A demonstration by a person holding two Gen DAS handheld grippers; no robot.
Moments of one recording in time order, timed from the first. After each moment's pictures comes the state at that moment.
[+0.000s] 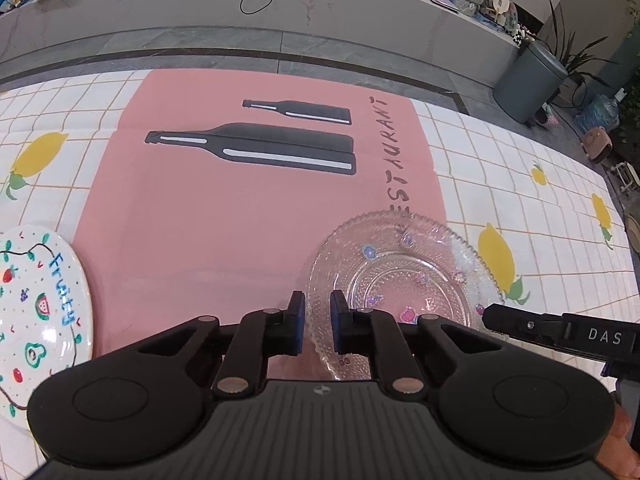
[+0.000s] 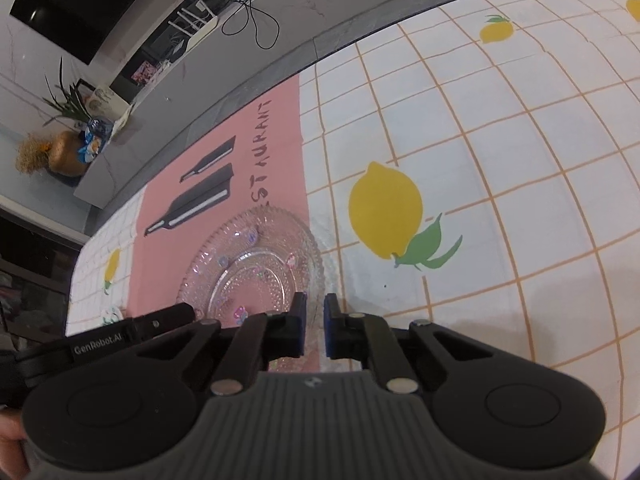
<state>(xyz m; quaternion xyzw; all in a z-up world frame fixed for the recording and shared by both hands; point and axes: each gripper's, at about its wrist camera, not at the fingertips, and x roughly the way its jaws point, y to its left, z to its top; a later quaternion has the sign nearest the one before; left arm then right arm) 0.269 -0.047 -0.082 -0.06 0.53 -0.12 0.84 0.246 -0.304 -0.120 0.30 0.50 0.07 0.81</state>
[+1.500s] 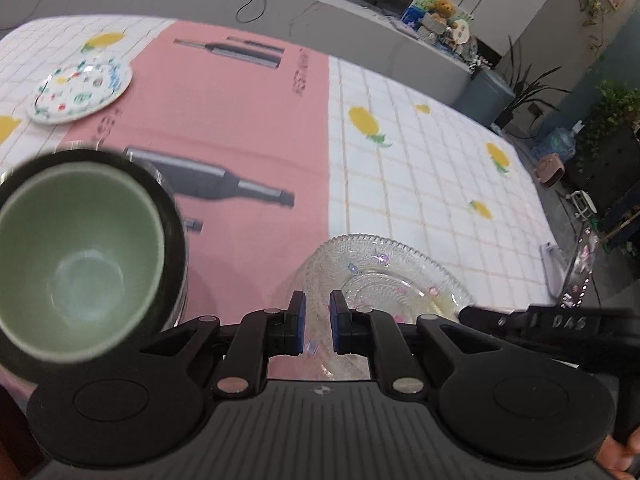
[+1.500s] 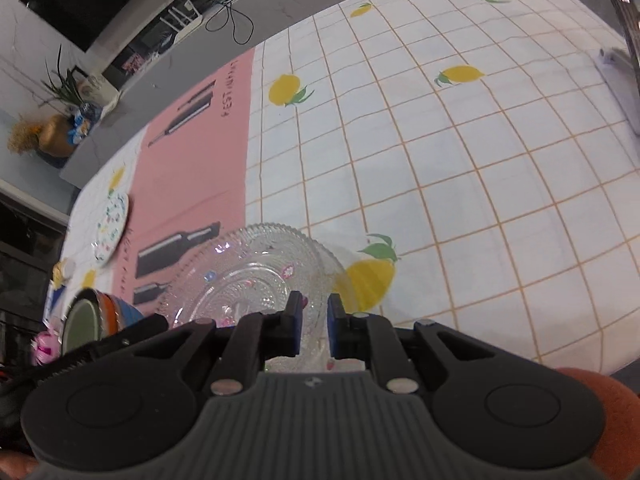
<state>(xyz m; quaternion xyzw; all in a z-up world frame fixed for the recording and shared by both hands) 0.008 -0.079 -0.056 -0.14 0.49 -0.13 0.85 -0.001 -0.339 -0.076 0.25 0.50 0.03 0.83</state>
